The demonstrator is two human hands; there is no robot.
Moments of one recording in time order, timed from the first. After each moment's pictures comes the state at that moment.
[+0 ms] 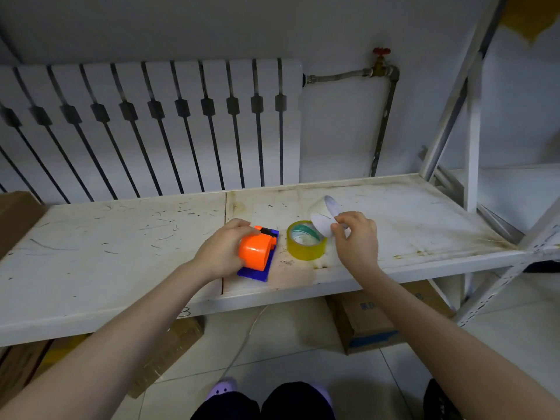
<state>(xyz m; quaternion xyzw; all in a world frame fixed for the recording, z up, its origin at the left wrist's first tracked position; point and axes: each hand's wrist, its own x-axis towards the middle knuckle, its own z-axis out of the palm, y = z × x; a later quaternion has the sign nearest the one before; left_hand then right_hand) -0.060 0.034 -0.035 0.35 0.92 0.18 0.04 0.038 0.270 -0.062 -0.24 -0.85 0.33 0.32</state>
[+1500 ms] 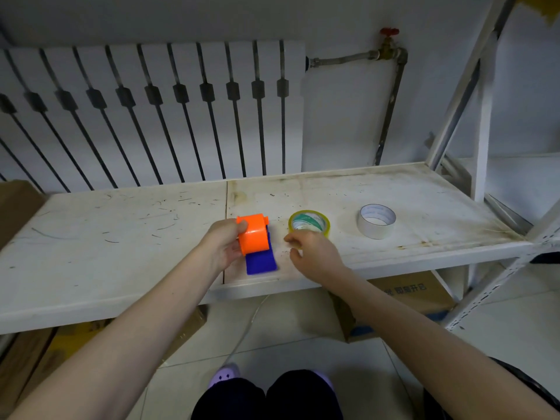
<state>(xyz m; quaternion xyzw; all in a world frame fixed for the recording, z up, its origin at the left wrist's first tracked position) -0.040 0.061 -0.020 -0.11 0.67 0.70 0.25 0.028 0.219 -0.080 -0.07 -0.96 0.26 0.11</state>
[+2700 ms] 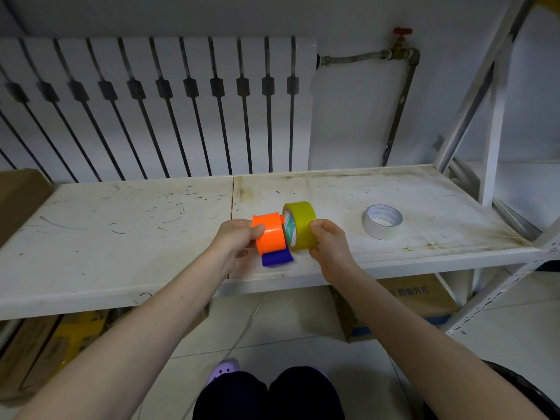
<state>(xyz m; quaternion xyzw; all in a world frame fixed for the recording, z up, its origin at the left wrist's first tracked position) -0.030 0.059 -0.028 -0.05 0.75 0.63 0.21 0.027 0.209 -0.065 -0.27 -0.63 0.71 0.14</state>
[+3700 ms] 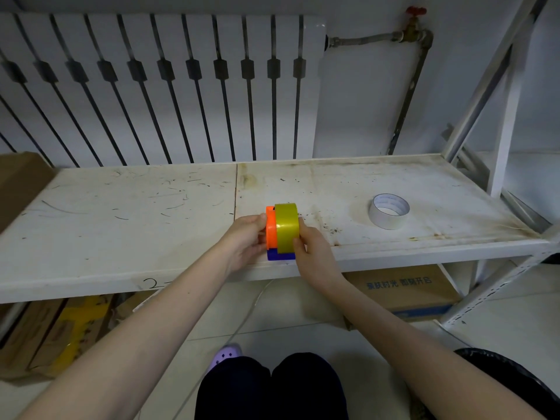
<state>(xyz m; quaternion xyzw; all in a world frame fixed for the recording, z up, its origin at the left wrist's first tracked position) -0.024 0.062 -0.044 -0.04 0.67 0.69 0.28 0.042 0.181 -0.093 -0.09 -0.88 0.44 0.13</state>
